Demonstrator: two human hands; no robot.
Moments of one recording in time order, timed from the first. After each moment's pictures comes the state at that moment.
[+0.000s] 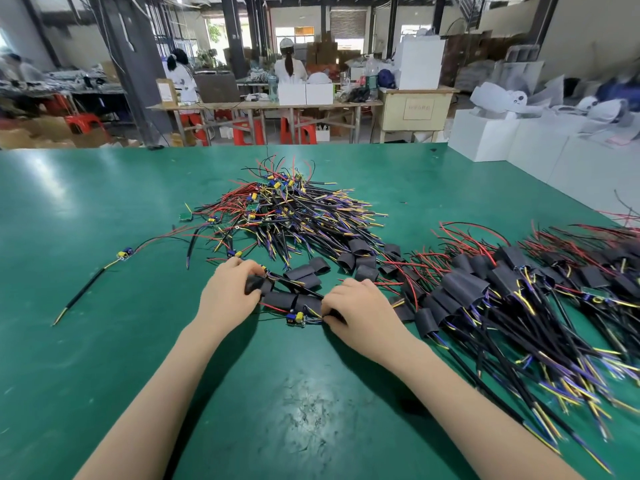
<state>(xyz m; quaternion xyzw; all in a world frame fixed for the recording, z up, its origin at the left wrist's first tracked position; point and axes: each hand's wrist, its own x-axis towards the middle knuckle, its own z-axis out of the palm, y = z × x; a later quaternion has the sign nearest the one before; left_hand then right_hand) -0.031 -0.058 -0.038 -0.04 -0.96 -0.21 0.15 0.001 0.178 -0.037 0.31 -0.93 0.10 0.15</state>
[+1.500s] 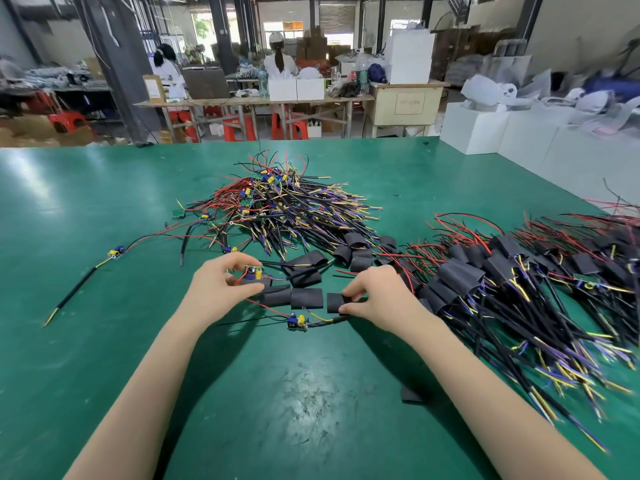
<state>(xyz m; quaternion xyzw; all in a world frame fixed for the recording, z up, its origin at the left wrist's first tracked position) -0.016 -0.067 -0.024 -0.02 -0.89 -0.45 0.09 -0.012 0.200 -0.024 0.19 -0.96 0.19 0.04</state>
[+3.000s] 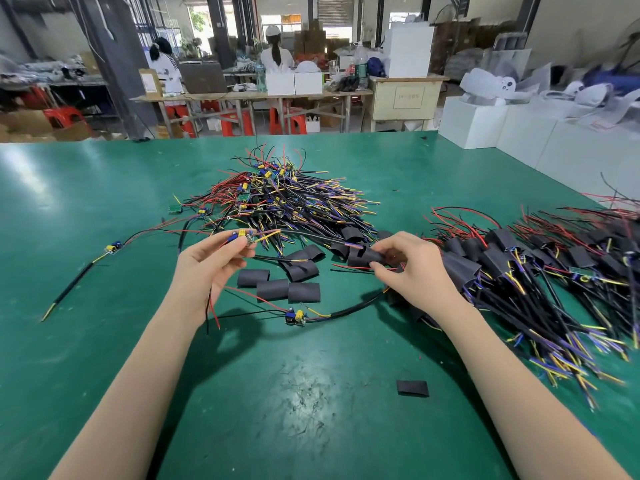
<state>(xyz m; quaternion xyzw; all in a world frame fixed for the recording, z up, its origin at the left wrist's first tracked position) -0.010 -0.060 -0.011 -0.08 -0.56 -0.82 0.10 -0.021 0.248 -0.024 0.18 -0.88 0.34 0.26</state>
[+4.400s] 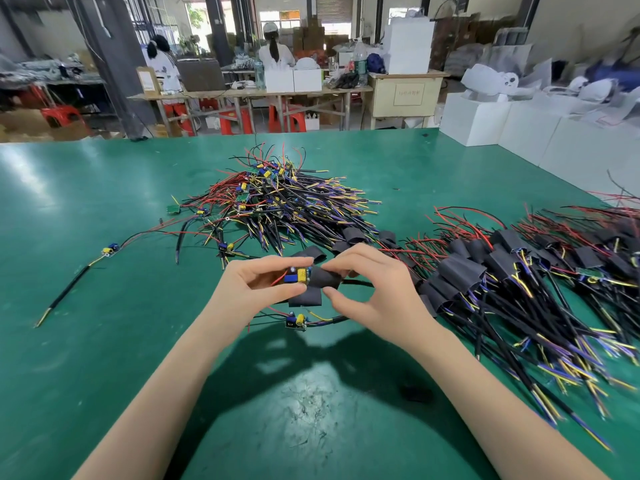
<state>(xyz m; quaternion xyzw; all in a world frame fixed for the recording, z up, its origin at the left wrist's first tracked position) 0.010 -0.023 -0.016 -0.22 -0.71 -0.67 0.01 0.020 0.194 -0.009 0.34 -0.81 0.39 0.28</state>
